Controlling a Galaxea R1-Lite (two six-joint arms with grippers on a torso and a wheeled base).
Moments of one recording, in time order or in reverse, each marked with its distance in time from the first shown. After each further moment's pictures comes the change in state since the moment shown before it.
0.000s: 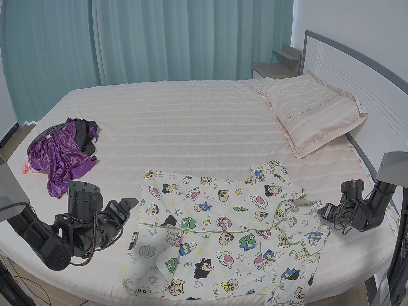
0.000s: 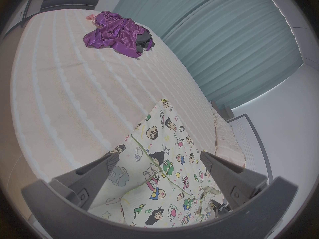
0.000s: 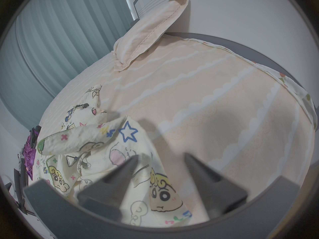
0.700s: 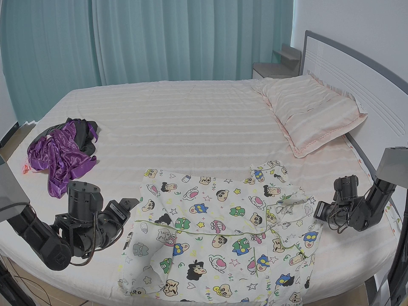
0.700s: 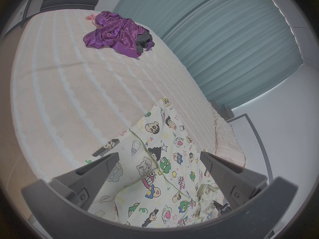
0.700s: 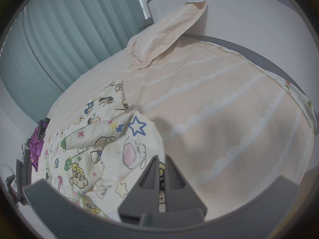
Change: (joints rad) left arm 0.000 0.000 0.000 0.000 0.000 0.001; right arm 0.114 -0.083 0.008 0.070 -0.016 0.021
